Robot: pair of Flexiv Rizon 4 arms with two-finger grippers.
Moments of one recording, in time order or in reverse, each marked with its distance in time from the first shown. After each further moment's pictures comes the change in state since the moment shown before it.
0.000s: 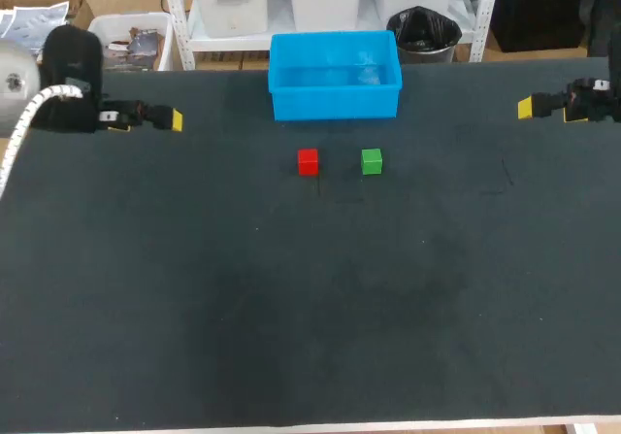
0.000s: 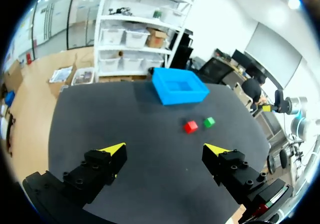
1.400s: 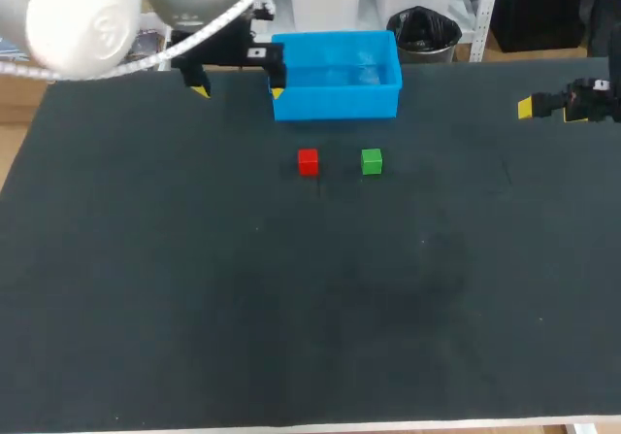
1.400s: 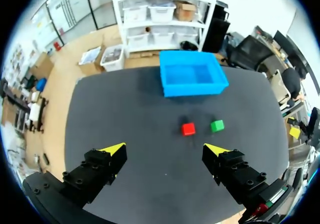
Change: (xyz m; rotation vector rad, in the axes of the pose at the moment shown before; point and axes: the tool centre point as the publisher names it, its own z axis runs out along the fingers) left arm -0.057 -0.093 0.055 -0.392 0.290 -0.121; right arm 0.000 0.000 0.000 0.000 0.000 0.000
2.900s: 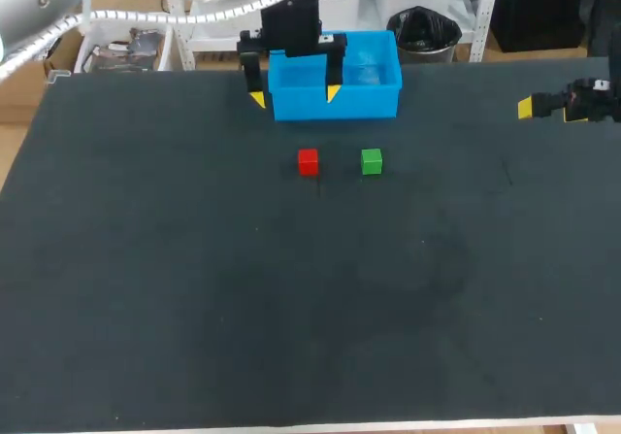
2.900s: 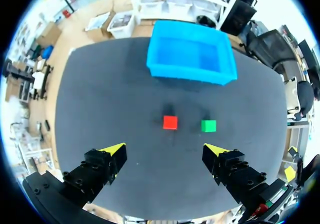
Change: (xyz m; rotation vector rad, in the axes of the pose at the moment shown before) left arm -0.017 -0.064 0.042 -0.049 0.283 -0.156; right arm 0.000 0.000 0.000 0.000 0.000 0.000
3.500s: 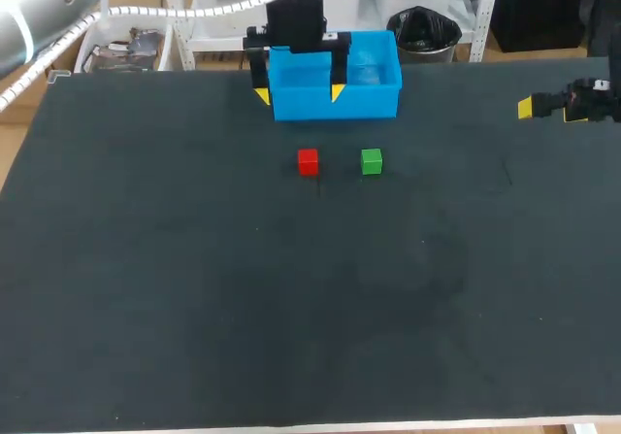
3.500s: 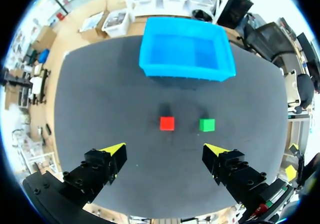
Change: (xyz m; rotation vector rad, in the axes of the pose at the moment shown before) left arm -0.006 -0.006 0.005 0.001 0.036 0.046; right arm 0.000 0.000 0.000 0.000 0.000 0.000
